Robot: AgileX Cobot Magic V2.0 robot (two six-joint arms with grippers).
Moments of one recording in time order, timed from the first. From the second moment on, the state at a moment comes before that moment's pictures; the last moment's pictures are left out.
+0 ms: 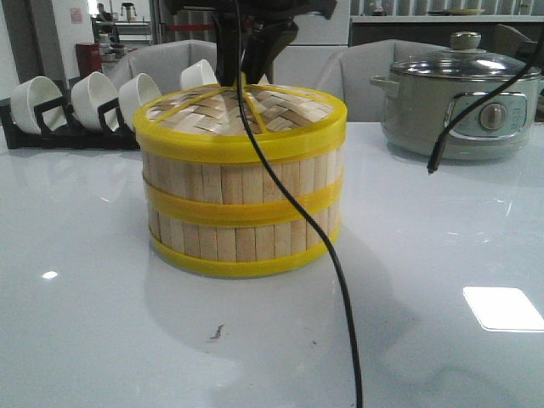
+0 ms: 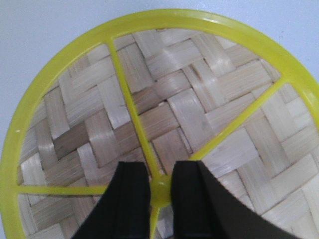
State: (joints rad) left arm -0.24 0.67 -0.79 0.21 0.67 -0.26; right arm 0.58 2.15 -2.20 0.00 1.09 0.14
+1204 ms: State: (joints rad) left arm -0.24 0.67 -0.79 0.21 0.67 -0.26; right arm 0.57 2.16 -2.20 0.00 1.07 0.14
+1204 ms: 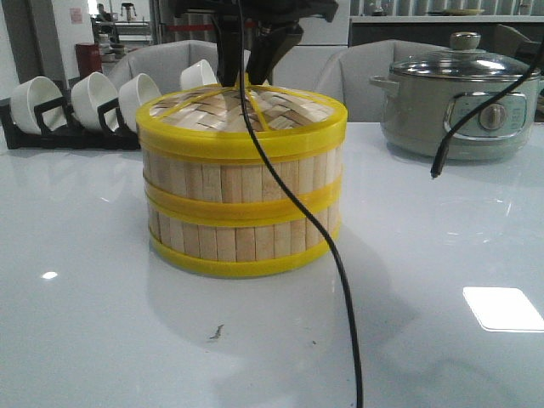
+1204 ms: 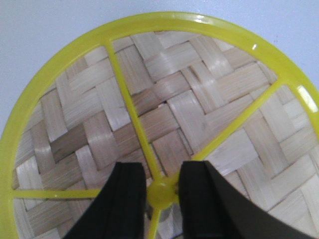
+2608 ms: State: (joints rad) left arm -0.24 0.67 -0.79 0.21 0.67 -0.26; right arm 0.30 1.49 -1.54 0.00 0.52 0.14
